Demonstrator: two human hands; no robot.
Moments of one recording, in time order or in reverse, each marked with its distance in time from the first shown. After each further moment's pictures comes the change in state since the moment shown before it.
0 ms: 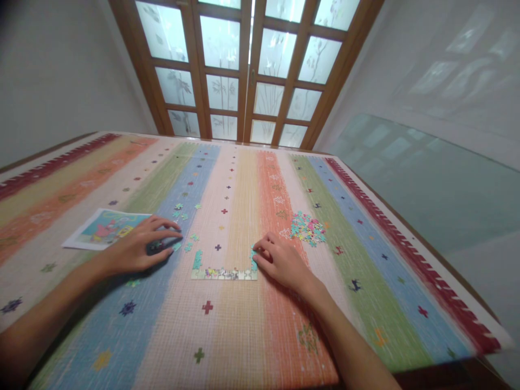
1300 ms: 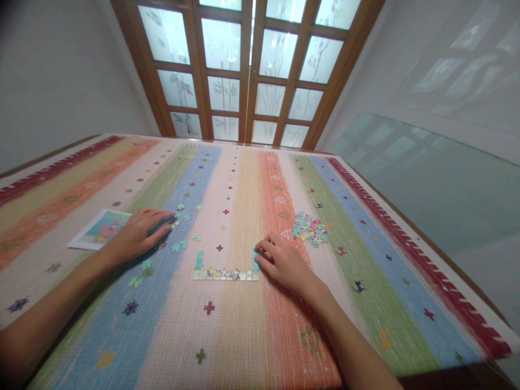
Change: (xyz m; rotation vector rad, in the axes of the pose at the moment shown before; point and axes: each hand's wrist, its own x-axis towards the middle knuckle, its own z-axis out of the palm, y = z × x) left_hand 0.003 -0.031 0.003 0.136 0.119 -0.231; right_hand 0.000 -0.001 0.000 -0.047 -0.022 -0.012
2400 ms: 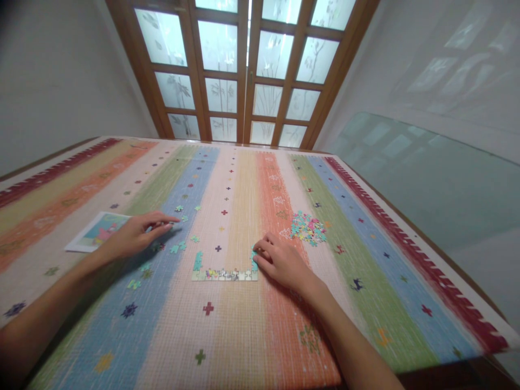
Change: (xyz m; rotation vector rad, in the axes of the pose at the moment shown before) left_hand 0.013 0.014 -0.015 -0.347 -0.069 -0.062; right_hand 0.000 0.000 0.000 -0.008 0.023 -0.009
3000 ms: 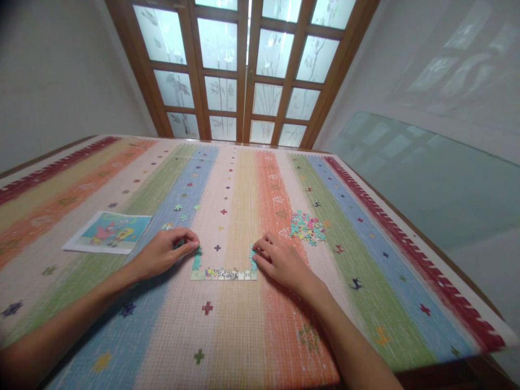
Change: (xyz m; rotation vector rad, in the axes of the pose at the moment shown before) left_hand -0.004 0.053 0.052 -0.188 -0.046 -0.009; right_hand 0.000 0.000 0.000 0.004 -0.004 -0.005
